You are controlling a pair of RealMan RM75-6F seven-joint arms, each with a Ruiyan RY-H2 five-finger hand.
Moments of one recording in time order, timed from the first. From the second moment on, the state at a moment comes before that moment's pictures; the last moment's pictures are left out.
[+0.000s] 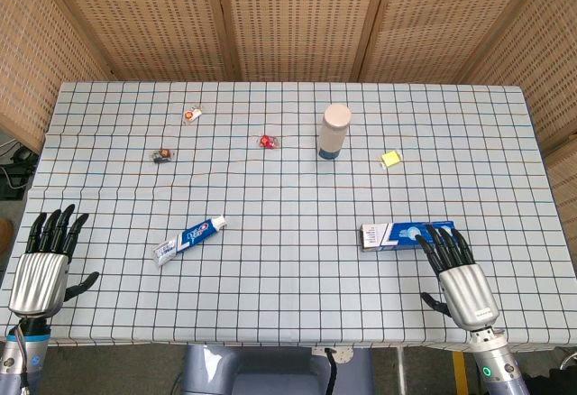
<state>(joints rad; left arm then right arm) -0.09 -1.32 -0.05 -1.60 1.58 1.58 0.31 0.14 -1.34 0.00 -1.56 -1.69 1.51 -0.21</state>
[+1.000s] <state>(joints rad) -0.09 -1.32 -0.05 -1.61 1.57 1.57 0.31 0.14 -1.34 -0.01 -1.56 -1.70 1.50 -0.20</state>
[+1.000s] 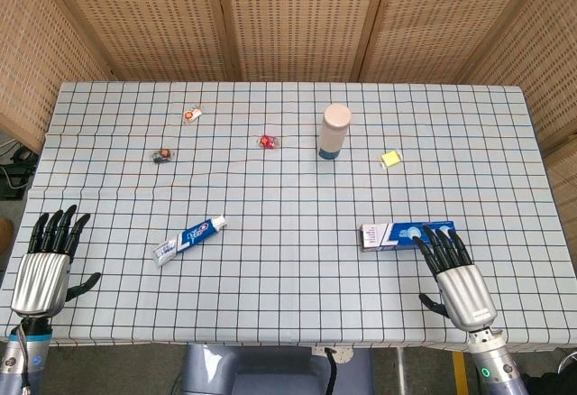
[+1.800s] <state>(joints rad) -0.22 -1.34 -0.19 -1.87 1.17 1.37 0.59 0.14 -1.33 -0.01 -1.56 -1.69 1.50 -0.18</state>
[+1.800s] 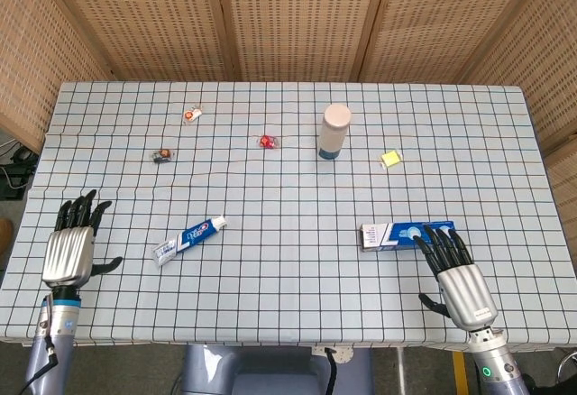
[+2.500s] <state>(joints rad) -0.43 -1.60 -0.22 -1.73 0.90 1.33 0.85 0.15 -1.34 0.00 -1.55 -1.70 1.51 -0.15</state>
